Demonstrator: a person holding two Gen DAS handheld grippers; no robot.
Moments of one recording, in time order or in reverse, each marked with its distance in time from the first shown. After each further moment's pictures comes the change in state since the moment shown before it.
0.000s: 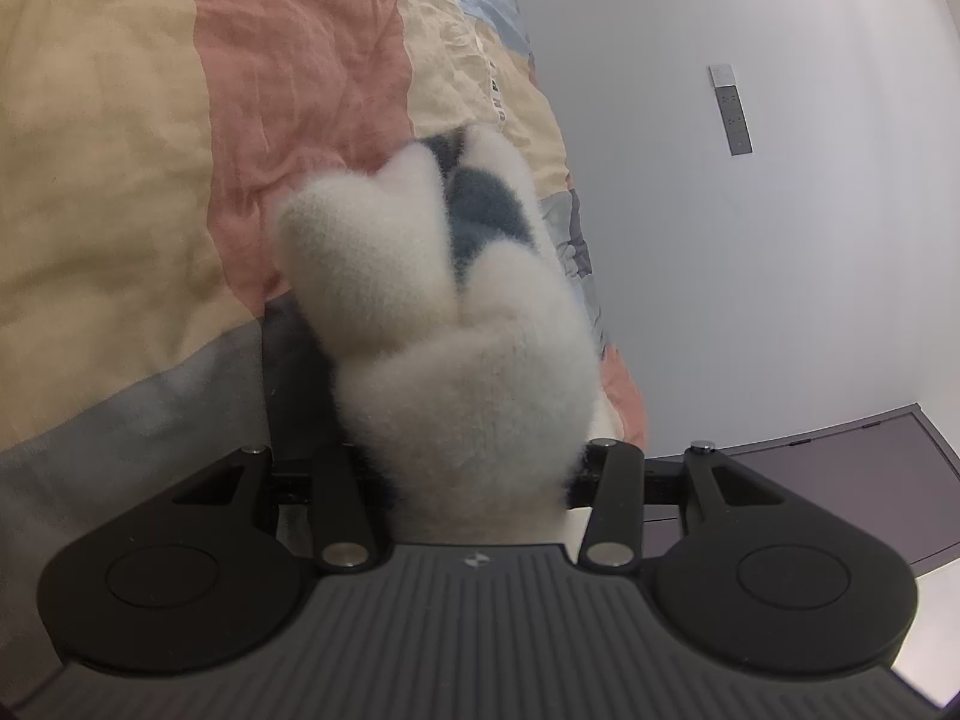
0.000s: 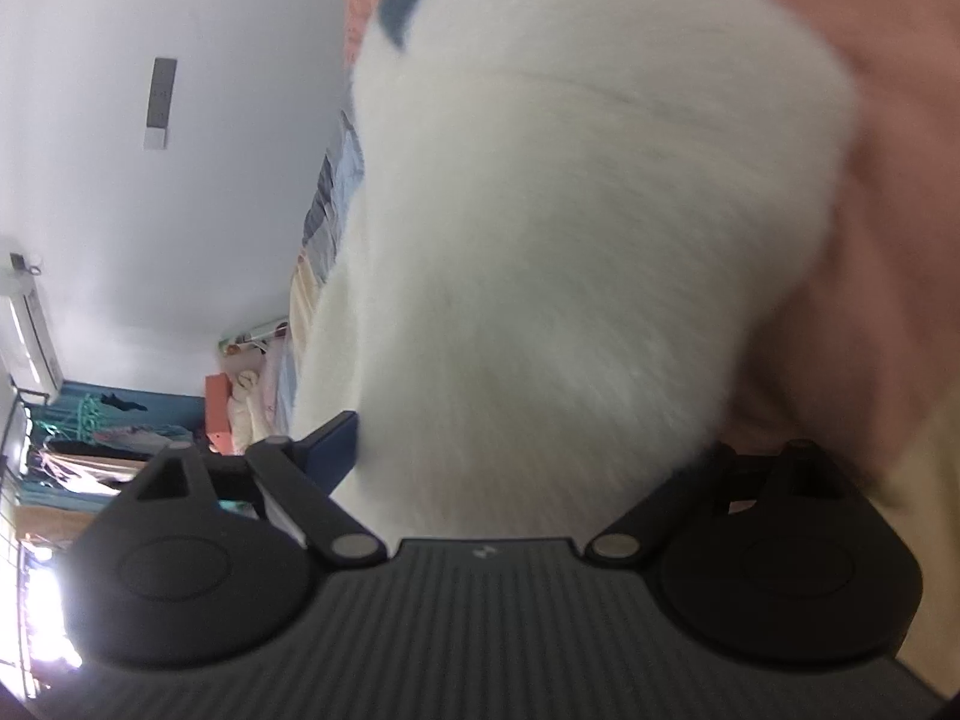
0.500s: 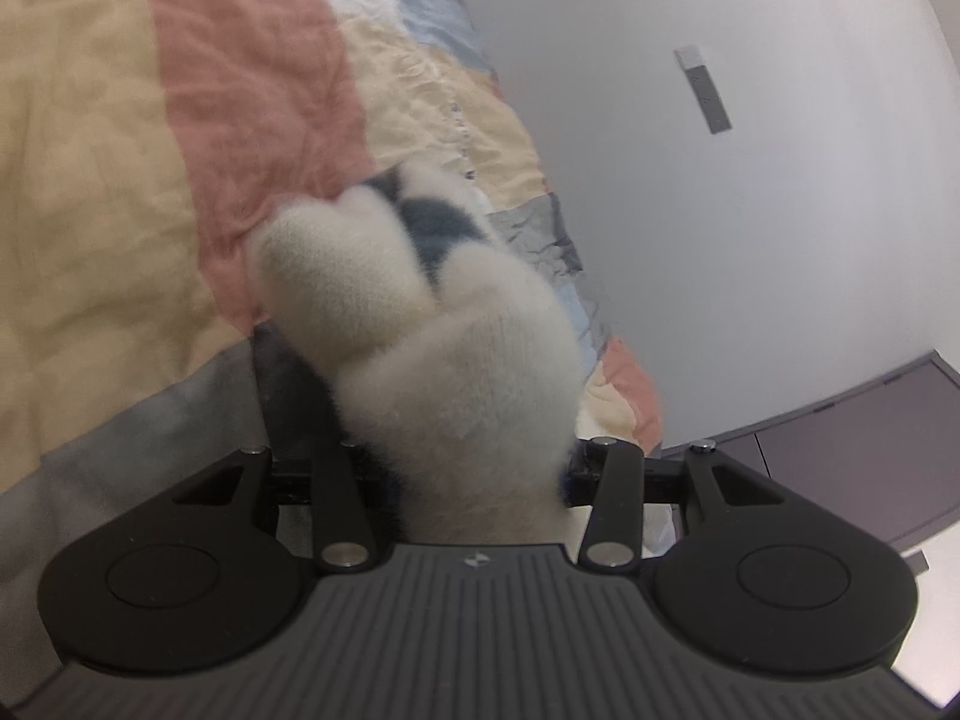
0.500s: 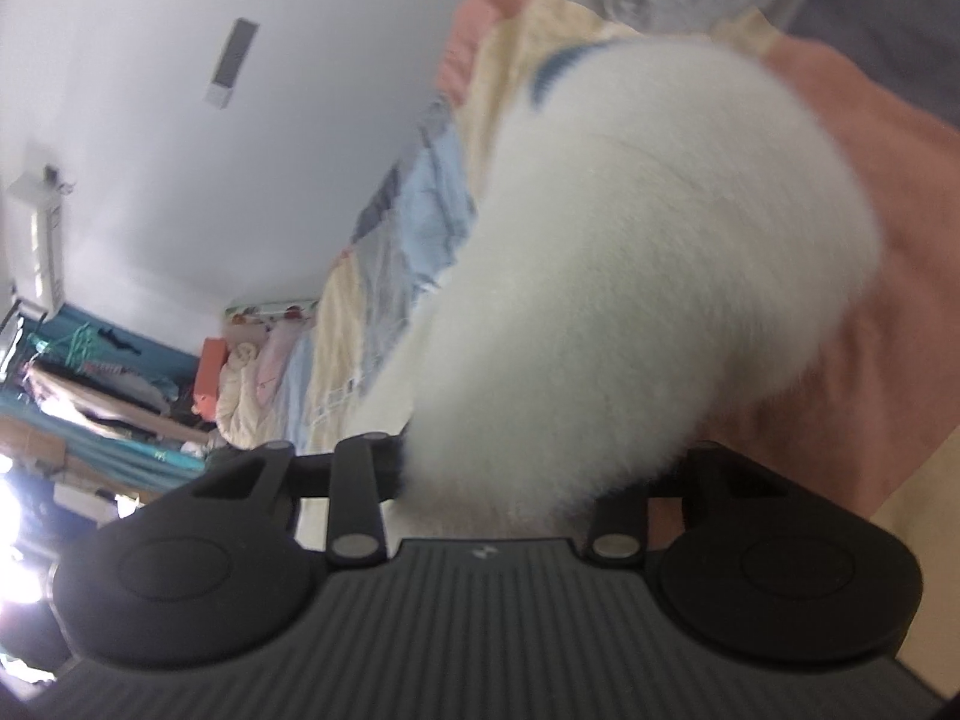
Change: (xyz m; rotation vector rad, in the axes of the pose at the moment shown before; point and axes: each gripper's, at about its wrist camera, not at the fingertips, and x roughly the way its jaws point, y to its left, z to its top) left arm -0.030 -0.035 -0.014 0.152 -0.039 0.033; right arm -0.045 0.040 0.003 -0.230 -0.062 0.034
